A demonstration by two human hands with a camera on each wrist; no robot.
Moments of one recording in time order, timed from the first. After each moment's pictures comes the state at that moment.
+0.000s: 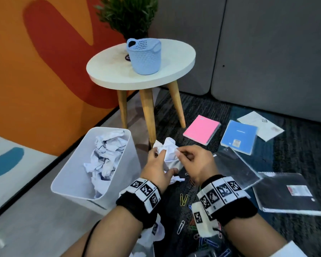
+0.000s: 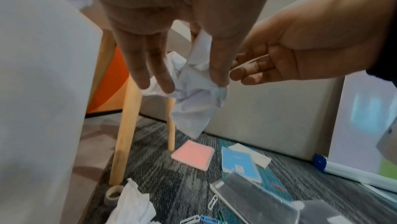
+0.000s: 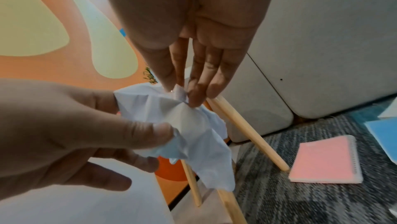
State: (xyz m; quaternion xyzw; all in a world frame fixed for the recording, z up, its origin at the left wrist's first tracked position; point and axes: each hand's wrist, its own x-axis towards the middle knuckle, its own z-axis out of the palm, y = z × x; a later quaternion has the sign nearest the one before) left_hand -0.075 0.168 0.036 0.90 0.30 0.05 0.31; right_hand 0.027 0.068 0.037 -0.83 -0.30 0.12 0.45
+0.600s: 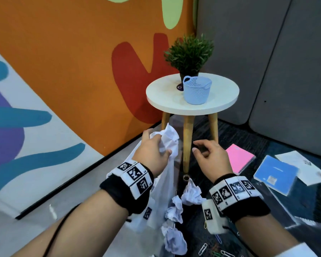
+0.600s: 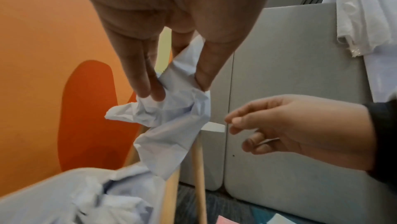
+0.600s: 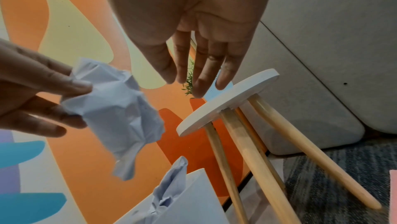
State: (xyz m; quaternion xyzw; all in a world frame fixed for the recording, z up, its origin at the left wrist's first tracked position) left_hand -0.163 0.209 0.193 0.87 0.40 0.15 0.24; right_hand -0.010 0.116 0.133 -0.78 -0.39 0.06 0.48
